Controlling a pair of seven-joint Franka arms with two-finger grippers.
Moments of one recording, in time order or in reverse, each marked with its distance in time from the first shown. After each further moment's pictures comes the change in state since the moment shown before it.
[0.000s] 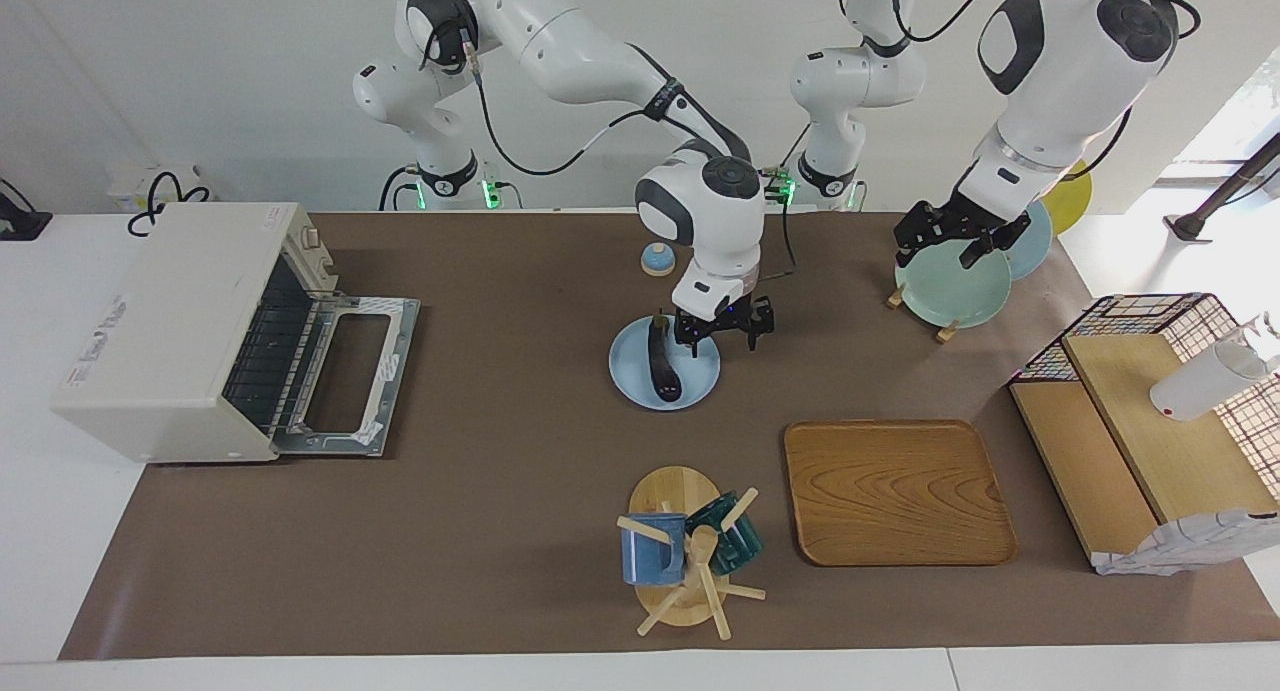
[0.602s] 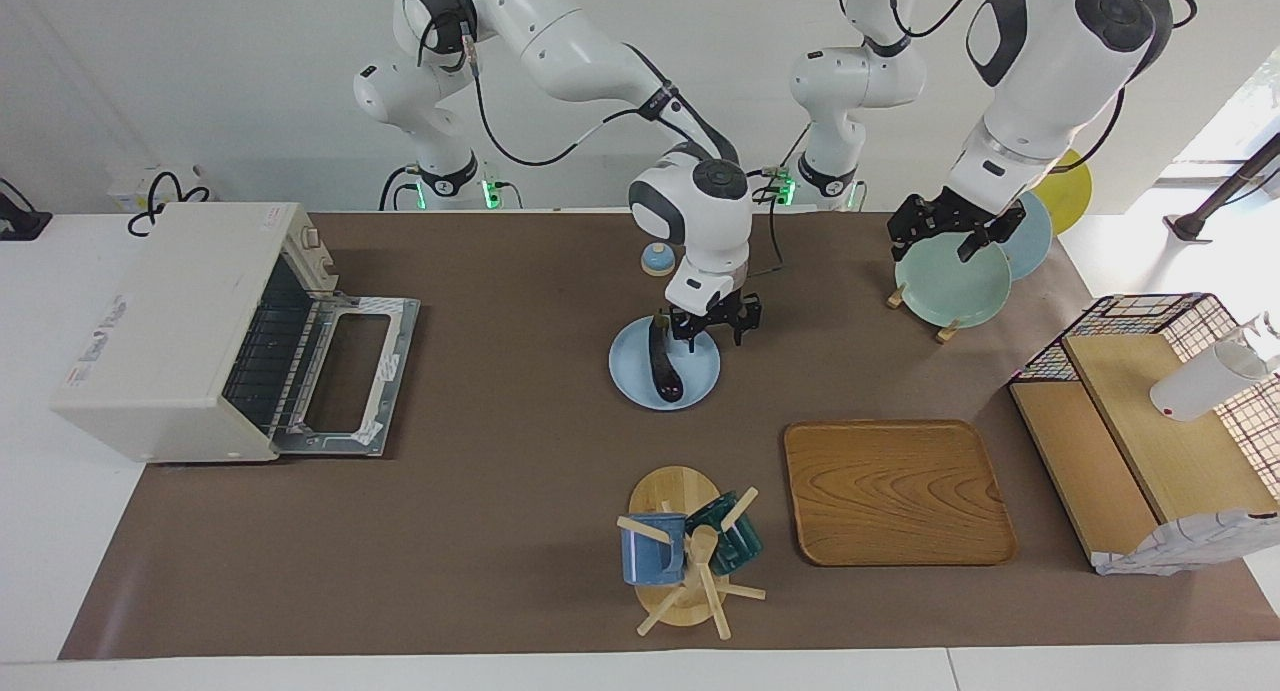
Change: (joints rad) left arm -0.068 0.022 0.047 0.108 0.045 -0.043 -0.012; right arm 0.021 -0.049 0.004 -0.139 0.000 0.077 0.000
